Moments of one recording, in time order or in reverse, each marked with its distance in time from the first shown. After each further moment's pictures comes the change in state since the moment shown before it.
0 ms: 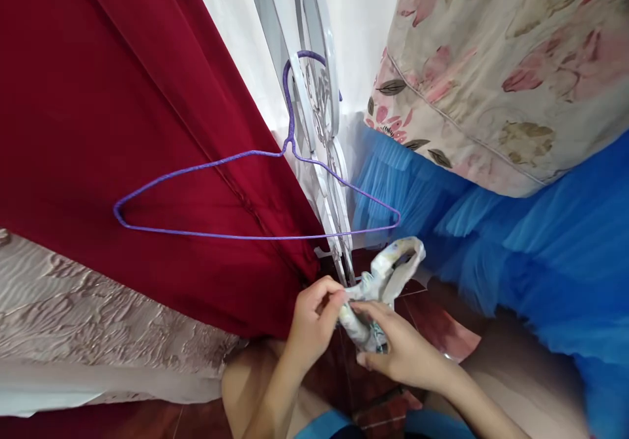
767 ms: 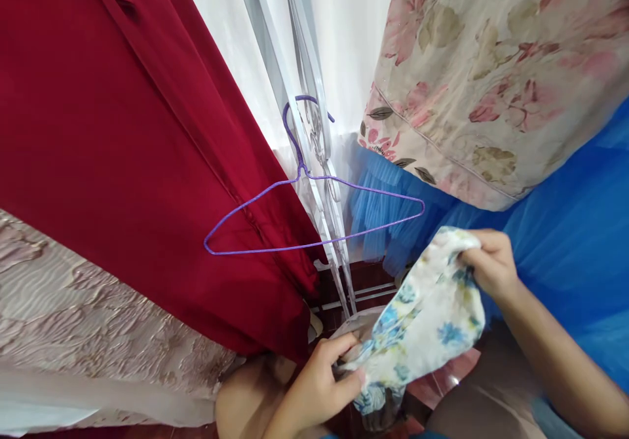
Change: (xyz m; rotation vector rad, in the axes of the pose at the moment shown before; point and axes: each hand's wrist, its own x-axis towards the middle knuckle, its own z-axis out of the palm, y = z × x) left_hand -0.052 -0.011 0.013 0.290 -0.416 -0.114; right_hand 0.020 -0.027 -0.180 0.117 0.699 -0.234
